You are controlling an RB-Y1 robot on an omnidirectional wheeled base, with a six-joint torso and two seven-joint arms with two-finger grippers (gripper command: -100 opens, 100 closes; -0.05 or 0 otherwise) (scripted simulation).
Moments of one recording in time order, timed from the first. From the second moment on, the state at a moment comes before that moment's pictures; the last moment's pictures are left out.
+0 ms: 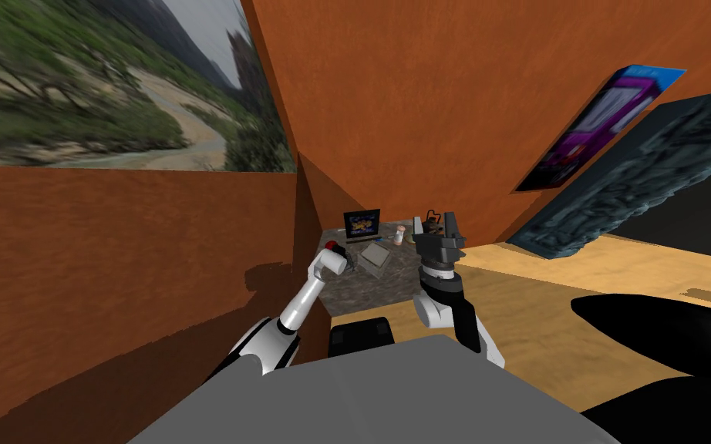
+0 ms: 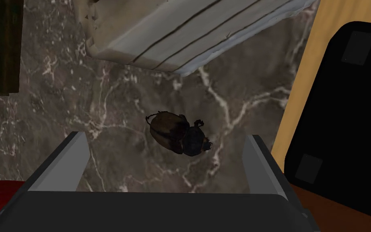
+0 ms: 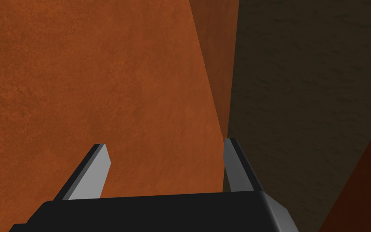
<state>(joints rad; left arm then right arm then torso) -0.48 0.18 -0.48 -1.59 0.34 1.28 0.82 0.47 -0.03 0.07 -2.38 0.02 -0.64 -0.14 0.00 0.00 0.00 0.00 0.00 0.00</state>
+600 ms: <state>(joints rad) -0.51 0.17 -0.48 -1.52 0.36 1.33 0.83 0.47 -0.03 0.07 -2.38 0.02 -0.64 -0.14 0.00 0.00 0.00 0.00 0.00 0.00</state>
